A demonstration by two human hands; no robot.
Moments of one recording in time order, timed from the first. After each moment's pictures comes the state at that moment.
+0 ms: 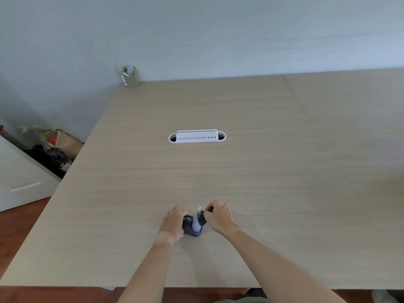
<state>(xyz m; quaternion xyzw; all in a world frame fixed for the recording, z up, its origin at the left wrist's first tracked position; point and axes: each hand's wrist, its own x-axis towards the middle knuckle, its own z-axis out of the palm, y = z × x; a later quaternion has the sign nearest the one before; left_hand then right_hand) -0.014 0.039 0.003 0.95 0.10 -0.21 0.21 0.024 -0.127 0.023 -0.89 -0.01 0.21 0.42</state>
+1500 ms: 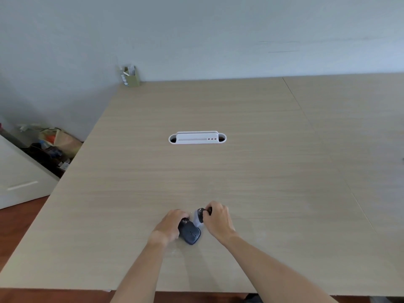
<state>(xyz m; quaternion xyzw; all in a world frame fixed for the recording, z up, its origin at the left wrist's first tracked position) -0.001 0.059 -0.002 0.95 0.00 -0.23 0.21 0.022 -0.119 0.014 -0.90 0.00 0.15 0.41</state>
